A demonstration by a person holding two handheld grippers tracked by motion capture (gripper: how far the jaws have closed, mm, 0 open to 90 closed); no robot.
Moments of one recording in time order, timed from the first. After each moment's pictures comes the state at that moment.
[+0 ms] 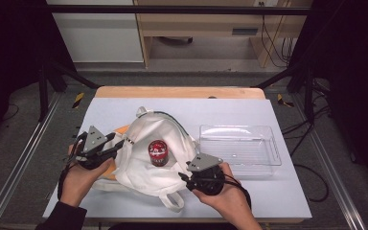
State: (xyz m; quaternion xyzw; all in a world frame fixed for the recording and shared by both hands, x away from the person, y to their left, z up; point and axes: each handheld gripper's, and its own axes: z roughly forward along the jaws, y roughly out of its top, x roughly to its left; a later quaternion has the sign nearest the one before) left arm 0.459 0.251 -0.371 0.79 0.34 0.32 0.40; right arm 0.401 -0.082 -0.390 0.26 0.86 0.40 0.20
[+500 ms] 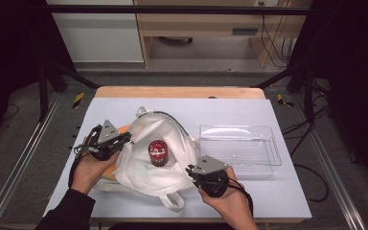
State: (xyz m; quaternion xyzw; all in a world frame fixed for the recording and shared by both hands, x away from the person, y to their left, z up) left arm 0.490 0.235 -0.386 0.82 0.31 0.29 0.37; right arm 0.399 -0.092 -0.402 0.28 0.84 0.40 0.22
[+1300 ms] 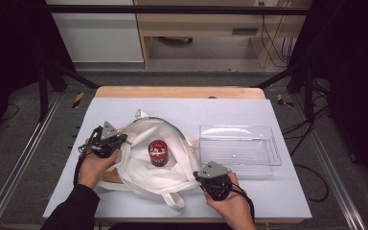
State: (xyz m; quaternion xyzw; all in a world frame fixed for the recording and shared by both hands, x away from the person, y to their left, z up) left arm 0.517 0.254 -0.432 0.81 0.37 0.27 0.36; right arm 0.405 -0.107 -0.447 0.31 0.84 0.38 0.21
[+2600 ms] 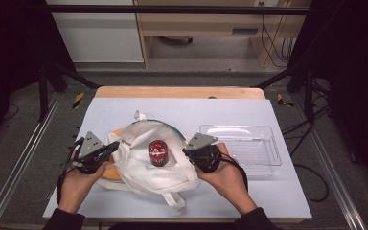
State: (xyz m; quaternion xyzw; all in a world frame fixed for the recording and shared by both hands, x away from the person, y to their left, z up) left arm 0.438 0.264 -0.389 0.79 0.35 0.28 0.42; right arm 0.457 -0.075 -0.376 0.25 0.87 0.37 0.22
